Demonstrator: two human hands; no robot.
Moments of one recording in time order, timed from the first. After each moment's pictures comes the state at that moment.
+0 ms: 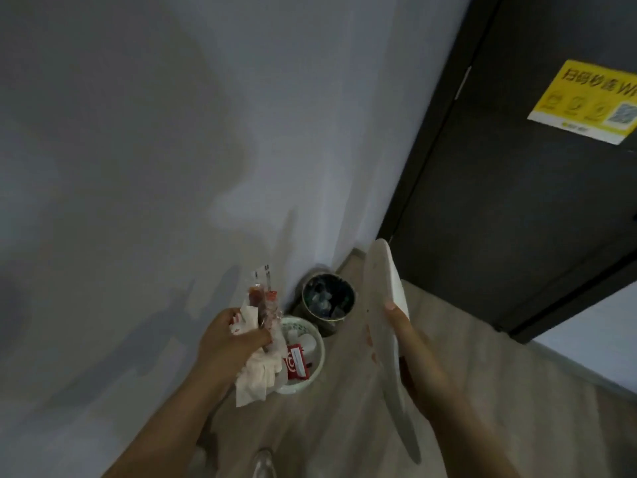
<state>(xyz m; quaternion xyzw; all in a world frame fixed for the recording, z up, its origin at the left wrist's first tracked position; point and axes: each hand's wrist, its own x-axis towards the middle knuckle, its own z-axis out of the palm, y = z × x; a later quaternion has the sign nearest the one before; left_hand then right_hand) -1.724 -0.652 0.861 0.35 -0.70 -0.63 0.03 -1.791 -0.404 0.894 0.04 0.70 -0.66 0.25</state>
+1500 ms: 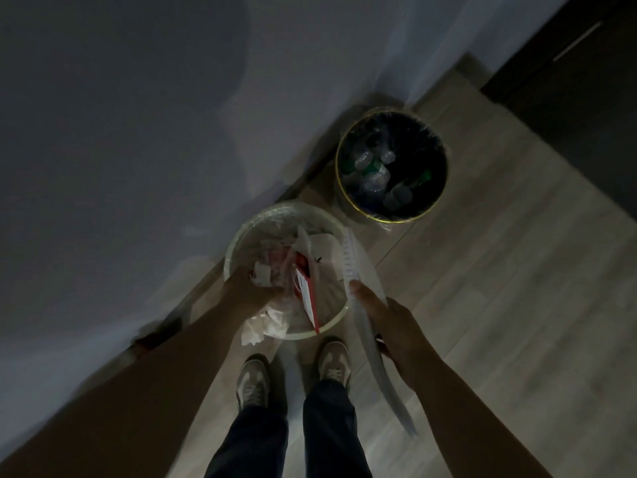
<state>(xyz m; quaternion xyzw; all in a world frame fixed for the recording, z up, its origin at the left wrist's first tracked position) -1.966 -0.691 0.334 0.53 -0.66 -0.45 -0.27 -2.038 -0.485 0.406 0.18 0.70 -0.46 0.51</state>
